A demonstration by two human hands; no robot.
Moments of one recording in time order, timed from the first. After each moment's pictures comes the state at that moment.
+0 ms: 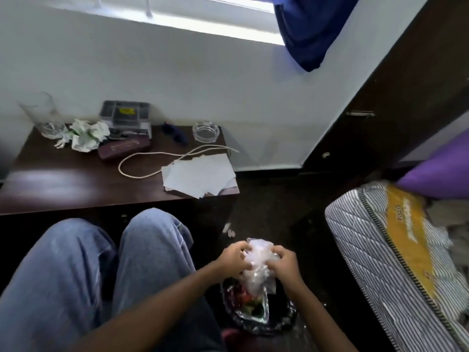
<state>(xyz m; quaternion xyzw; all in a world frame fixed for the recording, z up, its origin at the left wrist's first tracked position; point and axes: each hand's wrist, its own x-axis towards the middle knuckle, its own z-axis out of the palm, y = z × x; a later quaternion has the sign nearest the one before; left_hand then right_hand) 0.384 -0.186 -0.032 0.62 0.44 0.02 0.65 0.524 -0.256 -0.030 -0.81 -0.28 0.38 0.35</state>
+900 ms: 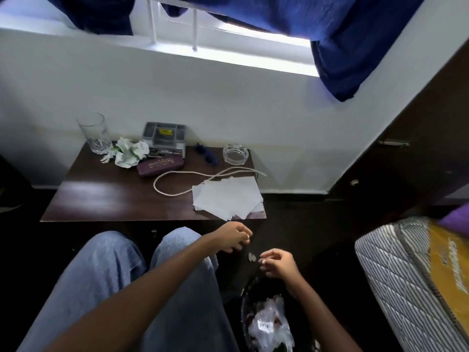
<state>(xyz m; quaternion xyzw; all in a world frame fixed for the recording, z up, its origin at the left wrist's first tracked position) 0.329 -0.079 0.028 0.63 0.48 0.02 0.61 0.496 -0.169 -0.034 -0.75 -0.30 0.51 0.31</state>
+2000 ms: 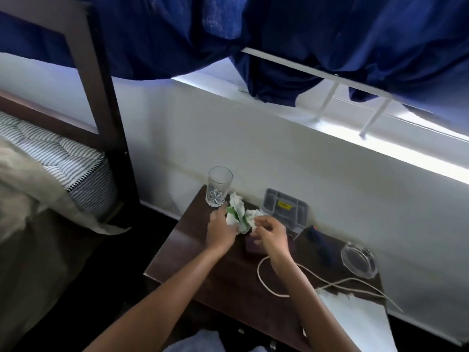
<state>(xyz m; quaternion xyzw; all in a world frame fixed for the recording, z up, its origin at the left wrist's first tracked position) 0.074 0.144 0.000 0.43 0.72 0.39 0.37 0.199 0.146 0.032 -0.62 -0.53 0.46 0.36</state>
